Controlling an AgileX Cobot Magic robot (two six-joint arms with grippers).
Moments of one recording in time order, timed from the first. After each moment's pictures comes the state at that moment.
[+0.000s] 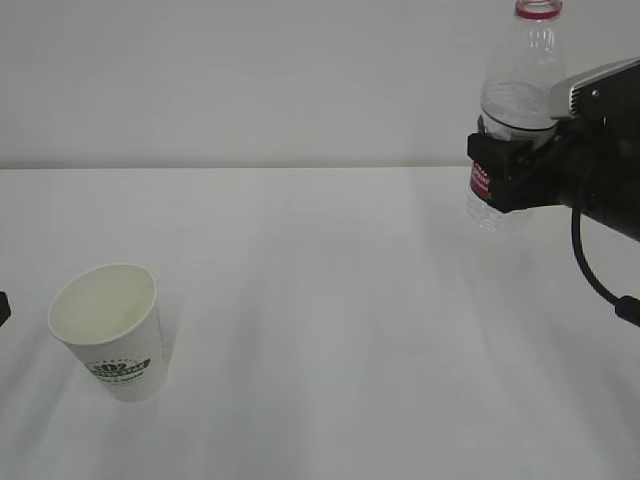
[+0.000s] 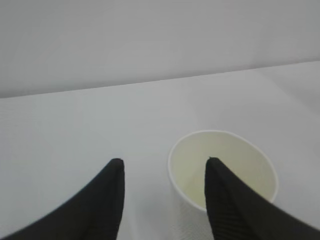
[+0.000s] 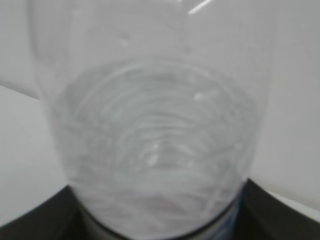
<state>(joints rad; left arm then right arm) -0.12 1.01 0.01 0.32 -0.75 -0.27 0.11 1.66 -0.65 -0.42 -0.79 0.11</state>
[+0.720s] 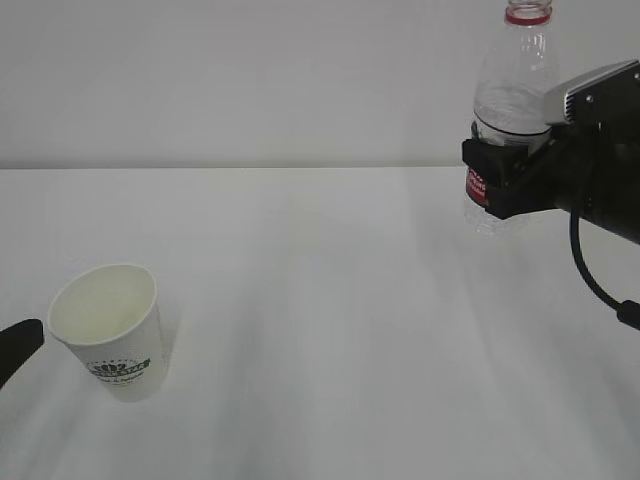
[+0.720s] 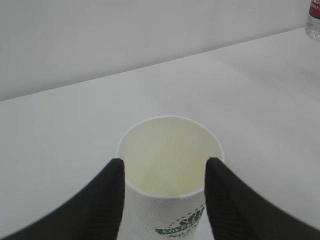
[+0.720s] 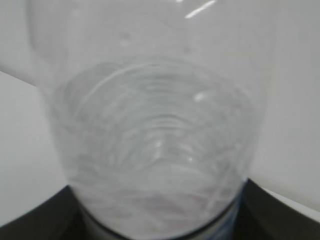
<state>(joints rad) -0.12 1.01 0.01 0.54 -0.76 -0.34 0.11 1.66 -0.65 -0.46 -0.79 0.12</state>
